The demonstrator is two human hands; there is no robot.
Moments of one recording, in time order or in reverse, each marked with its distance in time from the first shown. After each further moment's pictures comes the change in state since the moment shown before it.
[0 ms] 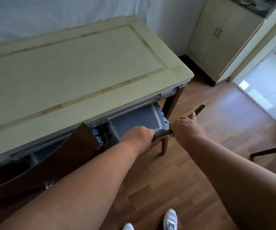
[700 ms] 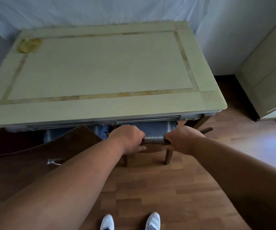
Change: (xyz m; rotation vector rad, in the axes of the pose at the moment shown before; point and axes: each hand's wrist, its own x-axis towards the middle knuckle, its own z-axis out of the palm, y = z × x) left_hand 0.063 -0.040 -0.031 0.134 -0.098 -0.234; right_hand 0.124 0.043 -0.062 -0.185 -0.175 -0.685
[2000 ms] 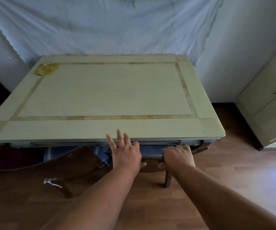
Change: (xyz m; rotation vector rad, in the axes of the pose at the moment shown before) left_hand 0.002 0.029 -0.006 0.060 0.107 -0.573; right_hand 0.019 -0.015 -0.001 0.128 0.190 0.328
